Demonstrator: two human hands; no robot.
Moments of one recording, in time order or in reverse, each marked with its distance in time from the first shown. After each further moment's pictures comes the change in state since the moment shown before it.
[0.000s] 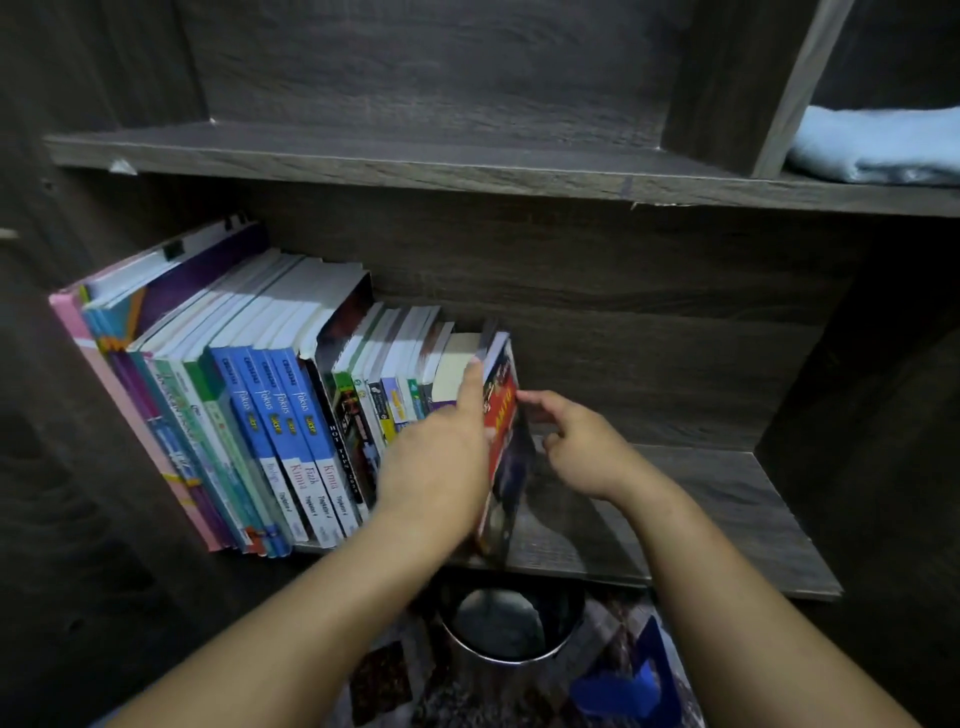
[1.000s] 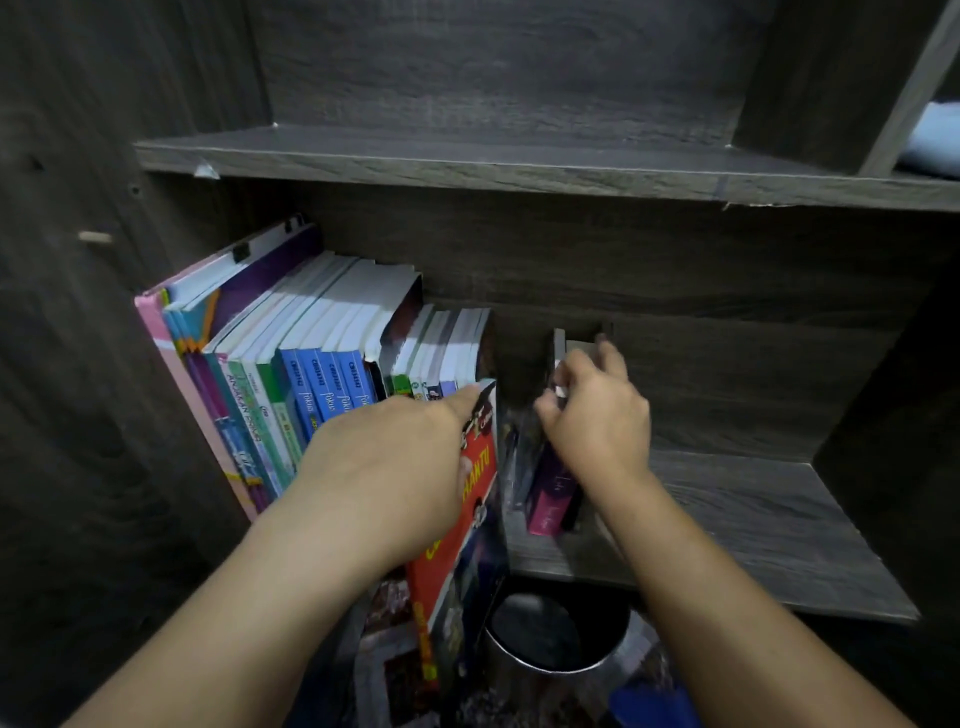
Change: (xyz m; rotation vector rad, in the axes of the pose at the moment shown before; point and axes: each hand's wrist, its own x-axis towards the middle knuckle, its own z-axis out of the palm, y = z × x) left_hand -0.020 -0.060 -0.078 0.180 -0.181 0.119; right_hand 0.023 -0.044 0.040 -0.420 0.579 0.014
